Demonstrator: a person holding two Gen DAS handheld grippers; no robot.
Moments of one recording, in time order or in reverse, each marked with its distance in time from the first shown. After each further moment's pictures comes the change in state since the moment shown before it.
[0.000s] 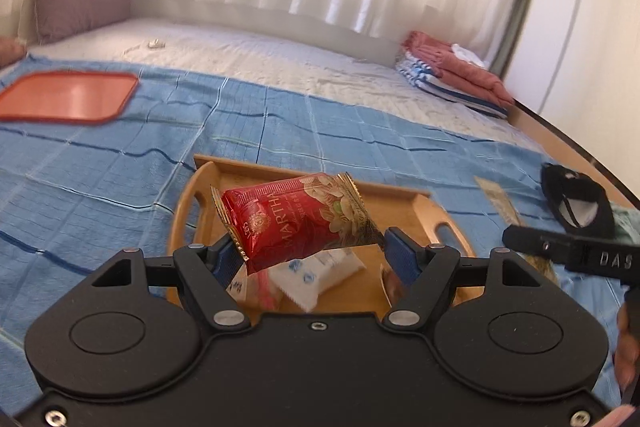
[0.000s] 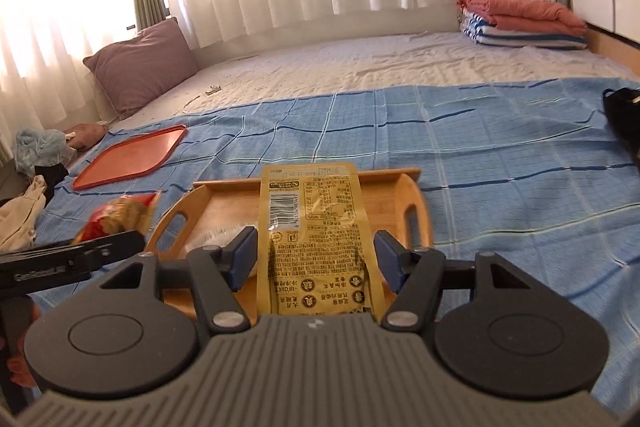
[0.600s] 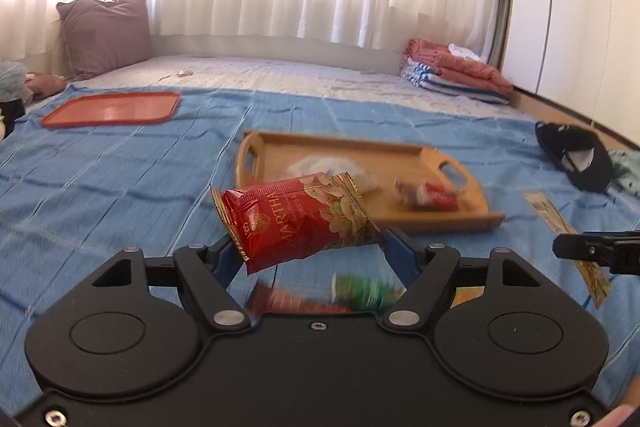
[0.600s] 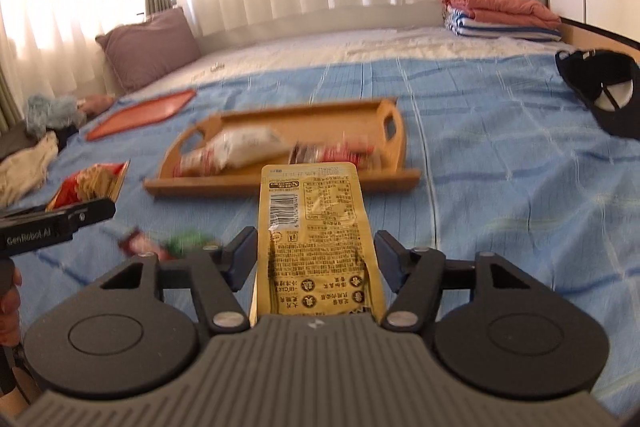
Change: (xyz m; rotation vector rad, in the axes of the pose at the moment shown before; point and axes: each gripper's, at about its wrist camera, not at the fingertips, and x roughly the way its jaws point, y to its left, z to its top) left arm -0.134 0.005 -0.126 0.124 -0.114 0.061; right arm -0.114 0.013 -0.134 -0.029 -0.036 -0.038
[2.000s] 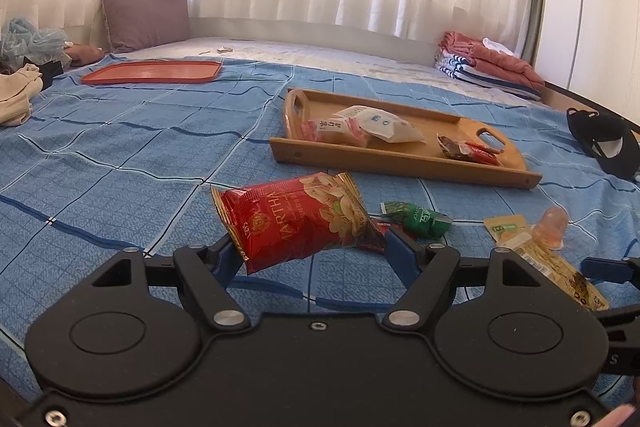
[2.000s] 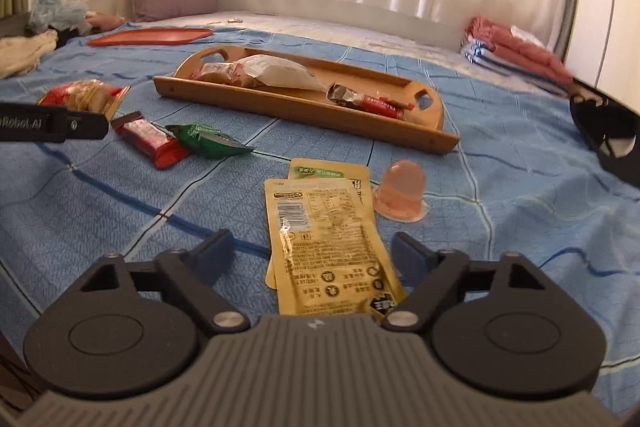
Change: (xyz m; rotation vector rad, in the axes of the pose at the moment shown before) left arm -0.008 0.019 -0.083 -0.049 0.011 0.108; right arm 0.031 0.064 -0.096 -0.263 0.011 -0.108
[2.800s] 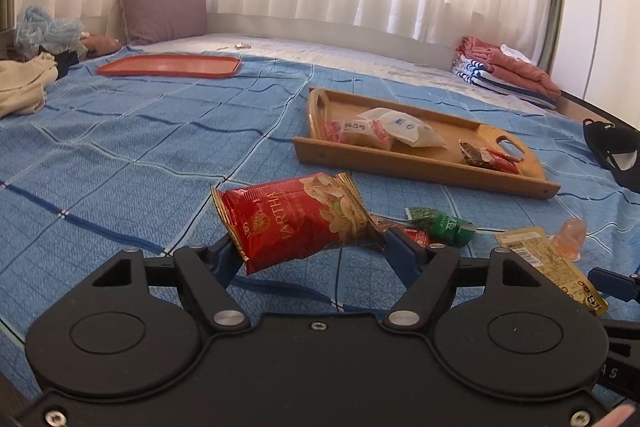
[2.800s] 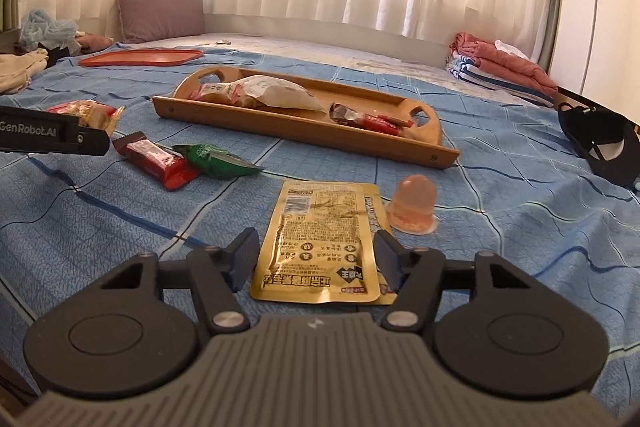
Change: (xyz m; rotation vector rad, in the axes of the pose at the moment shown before) left arm 0.007 0.011 0.002 -0.041 -0.002 0.041; right arm -0.004 0.020 -0.003 0.022 -0.071 -0.054
